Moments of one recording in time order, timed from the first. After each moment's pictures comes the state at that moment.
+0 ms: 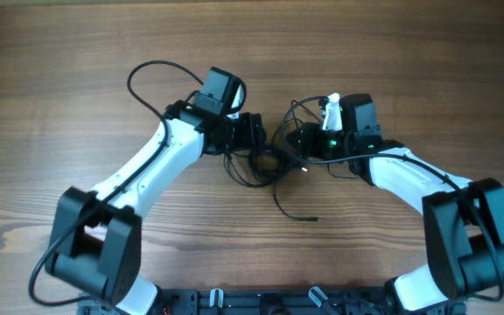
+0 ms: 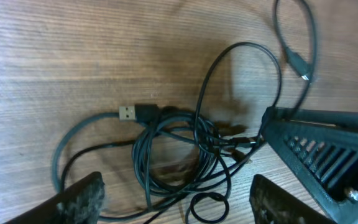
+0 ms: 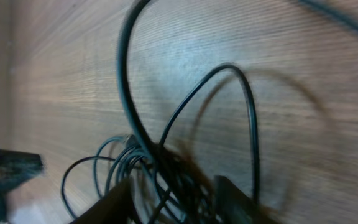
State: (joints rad) left arm -0.44 1.73 1.20 -0.63 0.27 -0.55; right arm 0.27 1.71 0.77 0.05 -0.55 0.56
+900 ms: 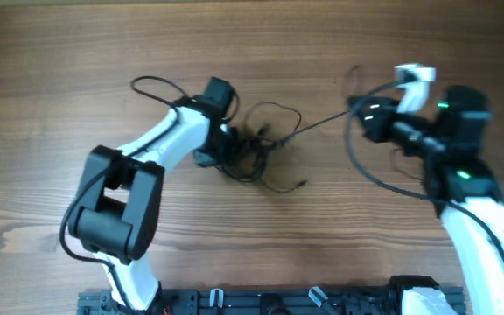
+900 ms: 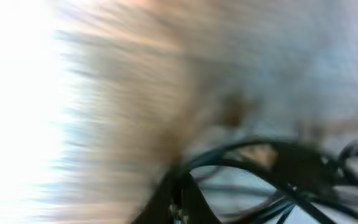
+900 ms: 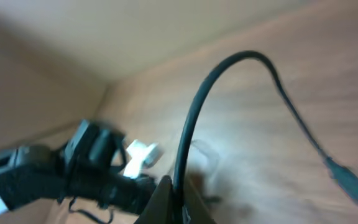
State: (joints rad) left arm -0.36 1.94 1.22 -0.77 0.15 -0.55; right arm -0.08 1.10 0.84 -0.20 -0.70 0.45
